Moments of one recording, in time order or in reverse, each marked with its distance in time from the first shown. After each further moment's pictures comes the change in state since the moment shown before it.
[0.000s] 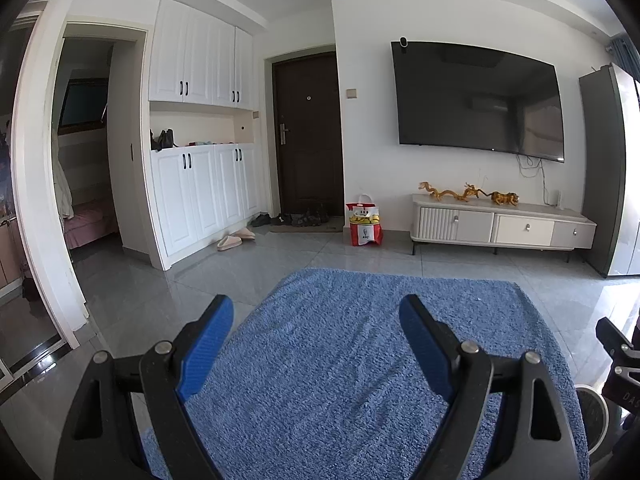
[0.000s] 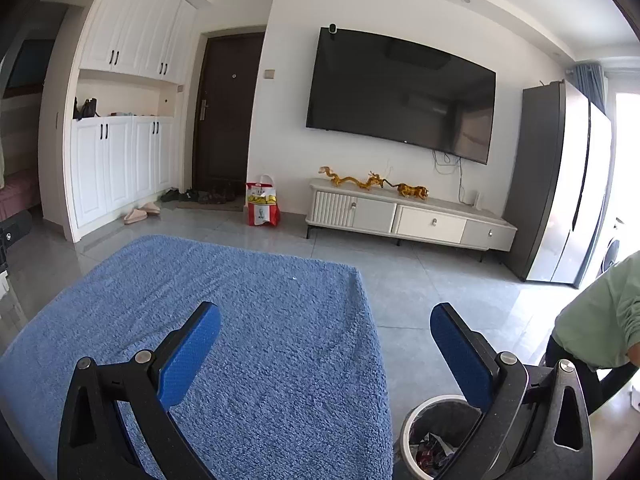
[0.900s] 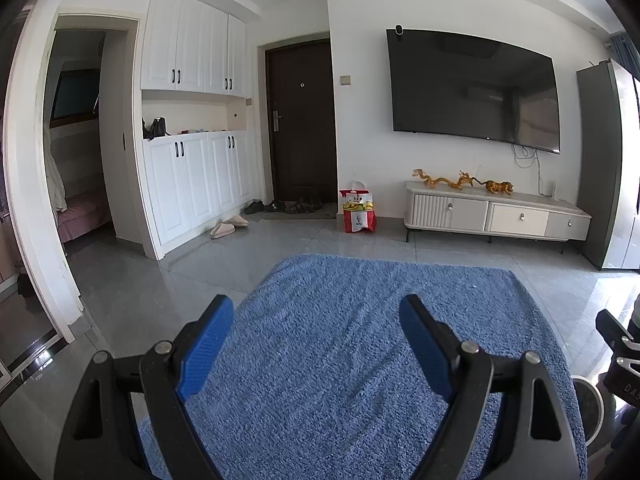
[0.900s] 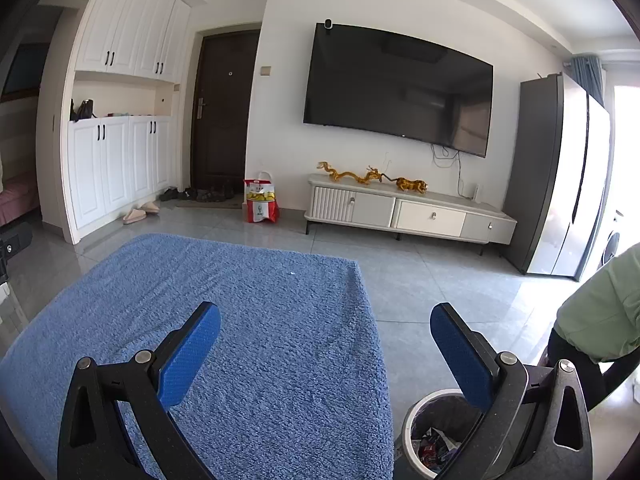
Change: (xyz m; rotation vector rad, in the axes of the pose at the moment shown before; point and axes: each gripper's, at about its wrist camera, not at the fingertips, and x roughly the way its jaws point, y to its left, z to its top) left arm 0.009 0.000 -0.004 0.001 0.051 -0.028; right arm 0.006 -0.006 0.001 0.015 0.015 0.000
